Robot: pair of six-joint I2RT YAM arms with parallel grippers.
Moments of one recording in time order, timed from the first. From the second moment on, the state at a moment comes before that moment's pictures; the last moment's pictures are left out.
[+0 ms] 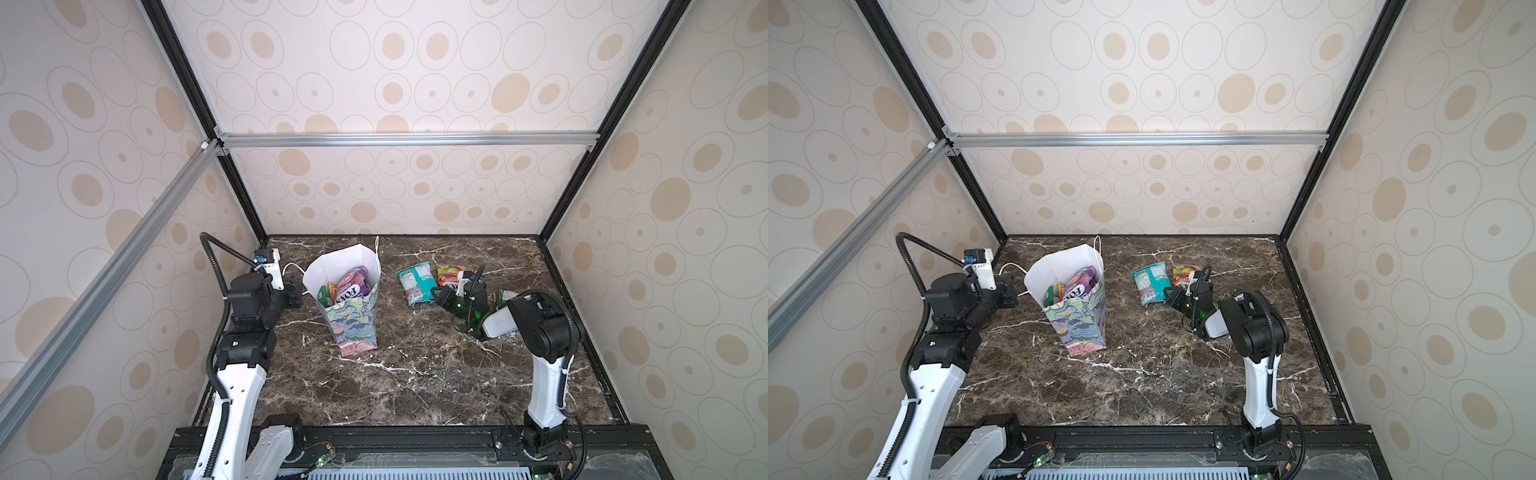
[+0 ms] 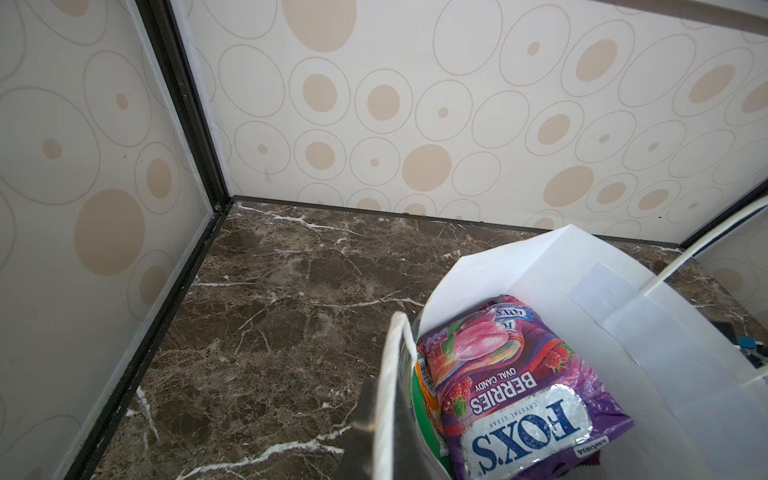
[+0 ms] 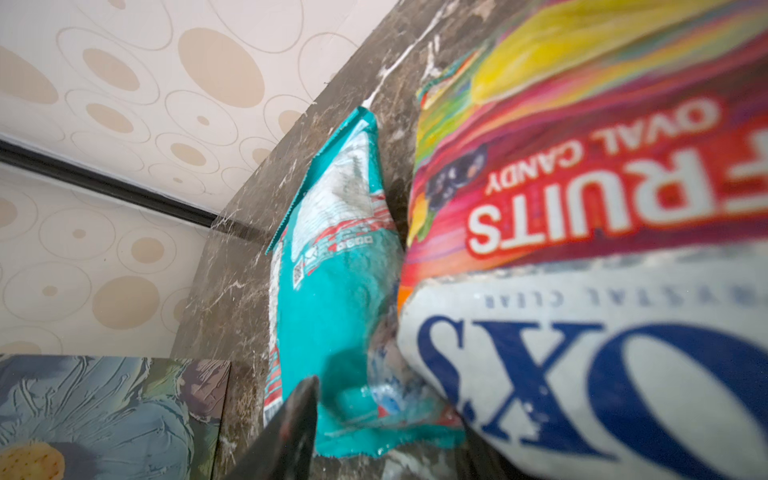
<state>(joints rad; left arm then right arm) 0.07 0.86 0.88 -0.35 0.14 -0.11 0.33 2.04 0.80 0.83 -0.24 0.82</state>
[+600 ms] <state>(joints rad) 0.07 0.86 0.88 -0.35 0.15 -0.11 0.33 2.05 0.80 0.80 -0.24 0.85</state>
